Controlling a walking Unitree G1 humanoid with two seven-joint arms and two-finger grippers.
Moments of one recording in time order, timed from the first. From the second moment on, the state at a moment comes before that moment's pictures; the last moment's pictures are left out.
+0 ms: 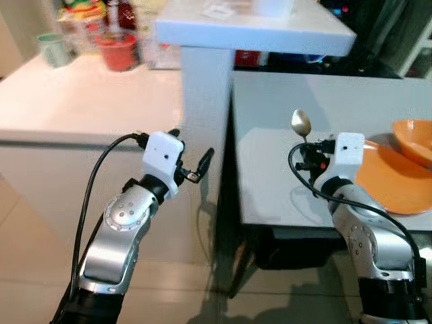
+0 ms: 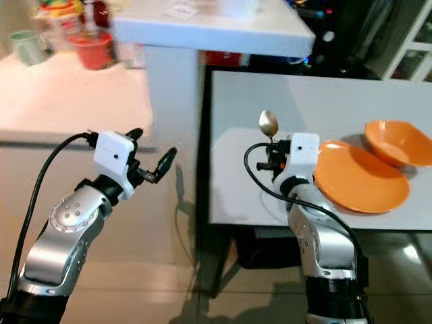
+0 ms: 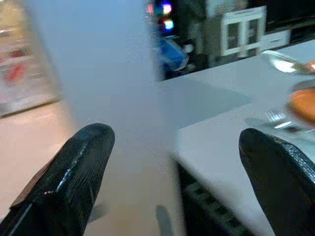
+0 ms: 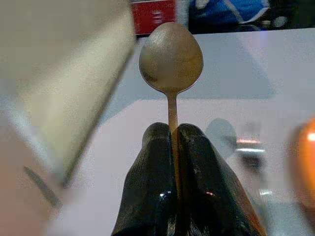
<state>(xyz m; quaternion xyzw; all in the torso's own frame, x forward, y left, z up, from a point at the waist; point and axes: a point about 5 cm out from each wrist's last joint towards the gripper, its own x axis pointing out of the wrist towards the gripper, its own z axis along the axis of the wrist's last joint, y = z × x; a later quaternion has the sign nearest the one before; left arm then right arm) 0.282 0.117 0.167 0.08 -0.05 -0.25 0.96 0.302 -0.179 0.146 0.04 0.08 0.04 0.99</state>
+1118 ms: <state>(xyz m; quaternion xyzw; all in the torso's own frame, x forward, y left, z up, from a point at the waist) 0.248 0.090 0.161 0.08 0.00 -0.44 0.89 0.332 -0.184 0.111 -0.04 0.24 0.00 0.97</state>
